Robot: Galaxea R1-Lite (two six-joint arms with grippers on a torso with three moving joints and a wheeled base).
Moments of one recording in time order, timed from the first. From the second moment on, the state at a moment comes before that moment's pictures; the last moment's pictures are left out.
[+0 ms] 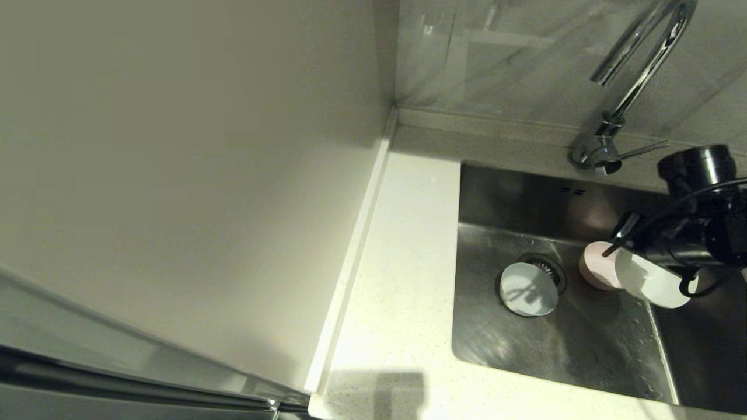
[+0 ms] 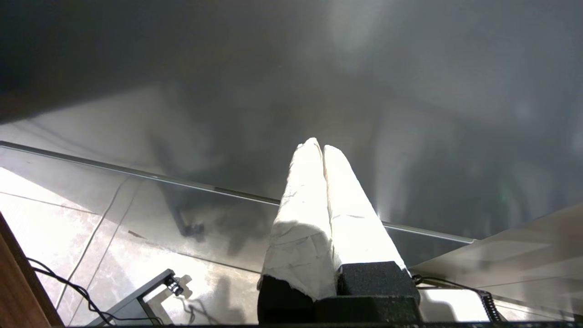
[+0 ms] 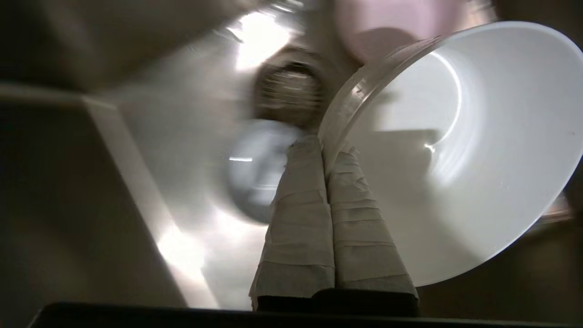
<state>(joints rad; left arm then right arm) 0.00 0.00 0.00 0.00 0.01 -0.02 0.00 1.70 -1.13 0.09 -0.29 0.64</state>
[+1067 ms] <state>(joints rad) 0.00 0.00 0.00 0.00 0.01 -0.02 -0.23 1.65 -1.61 0.67 0.83 1.65</state>
